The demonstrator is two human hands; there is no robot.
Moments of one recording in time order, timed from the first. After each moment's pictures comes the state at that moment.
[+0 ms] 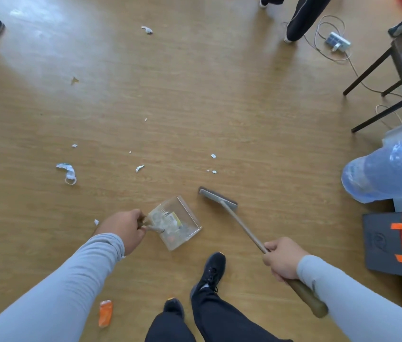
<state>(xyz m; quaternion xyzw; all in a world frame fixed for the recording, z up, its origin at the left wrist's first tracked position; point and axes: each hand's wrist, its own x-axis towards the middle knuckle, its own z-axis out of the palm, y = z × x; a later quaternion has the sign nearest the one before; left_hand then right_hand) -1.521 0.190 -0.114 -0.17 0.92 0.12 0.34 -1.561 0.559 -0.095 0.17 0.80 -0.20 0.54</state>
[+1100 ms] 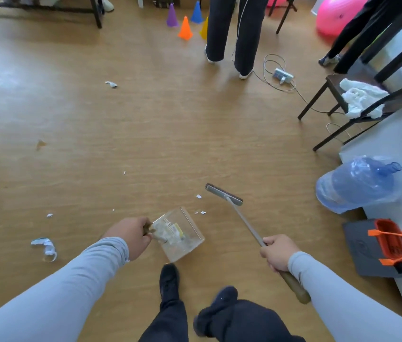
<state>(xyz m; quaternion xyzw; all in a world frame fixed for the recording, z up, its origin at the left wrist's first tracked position) -1.714 0.127 -0.068 -0.04 0.93 0.12 0.34 -1.690 0.490 -0.050 0.32 0.81 -0.29 0.40</state>
